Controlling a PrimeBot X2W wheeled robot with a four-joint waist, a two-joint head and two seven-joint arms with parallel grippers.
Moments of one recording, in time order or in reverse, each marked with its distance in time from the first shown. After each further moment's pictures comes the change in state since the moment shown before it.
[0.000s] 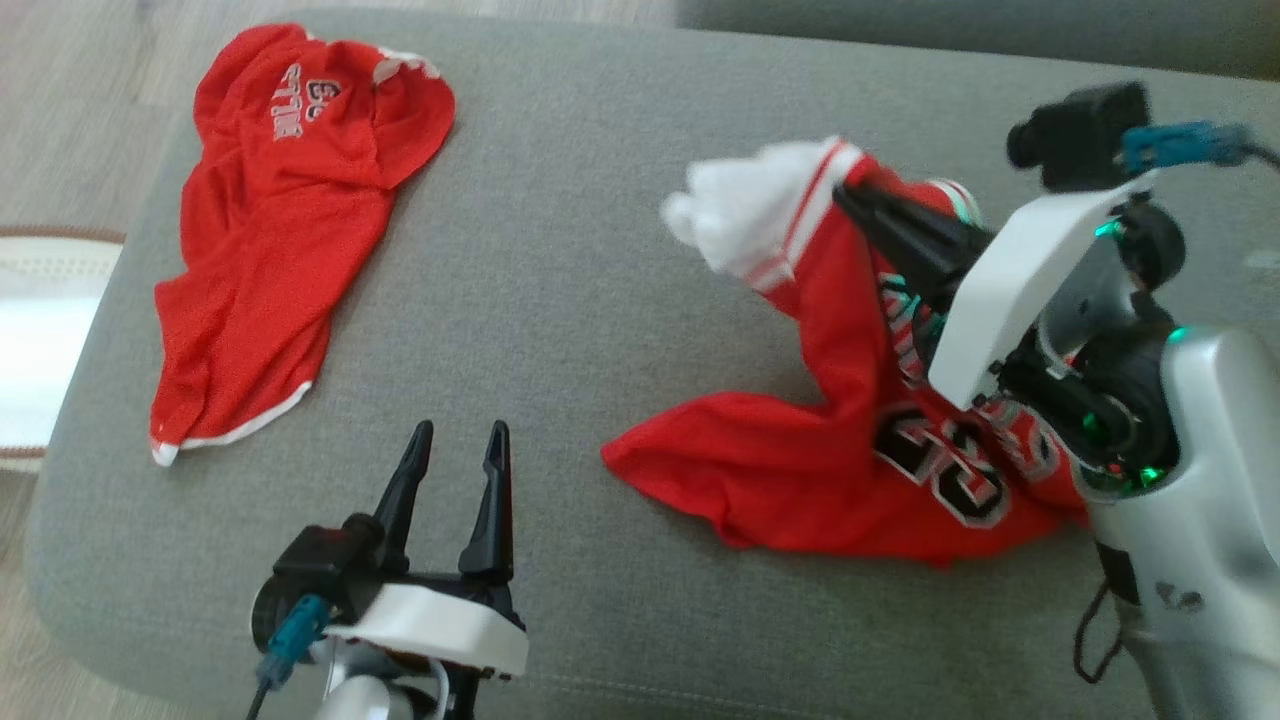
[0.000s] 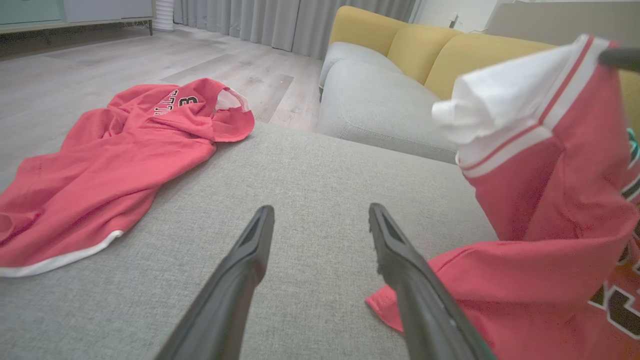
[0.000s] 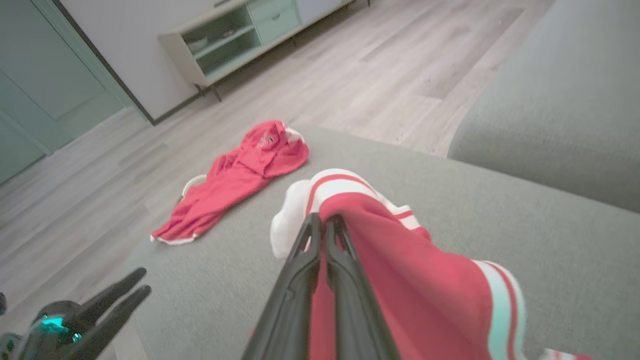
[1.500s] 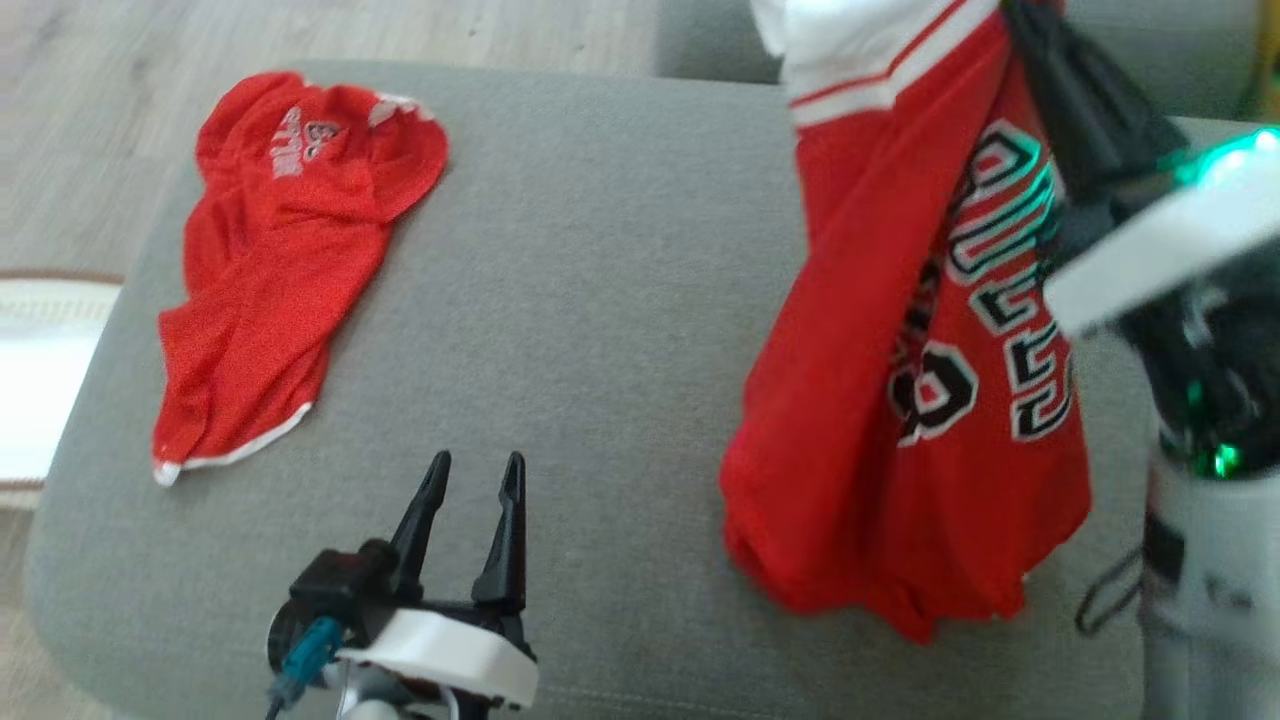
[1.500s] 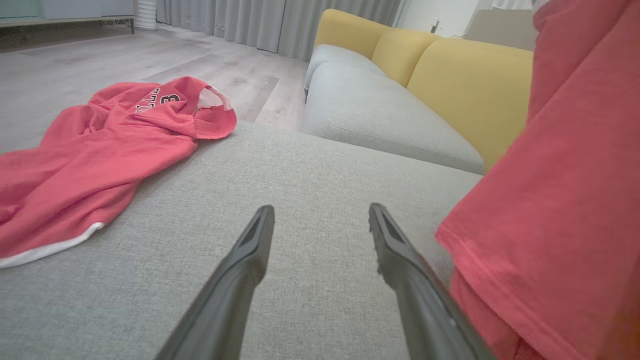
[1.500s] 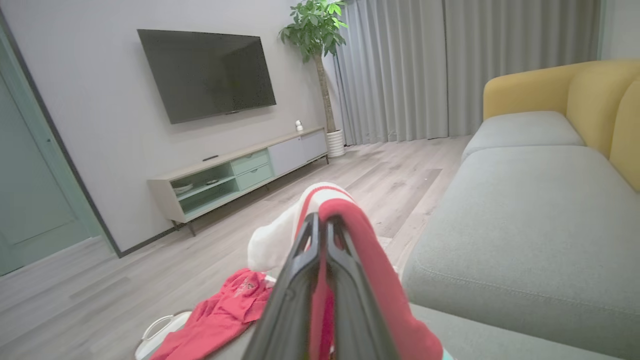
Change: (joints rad) left arm 0.048 0.000 -0.016 0.009 -0.002 -0.016 0.000; right arm 0.042 0.146 -0.225 -0.289 -0.093 0.000 -0.109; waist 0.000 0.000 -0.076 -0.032
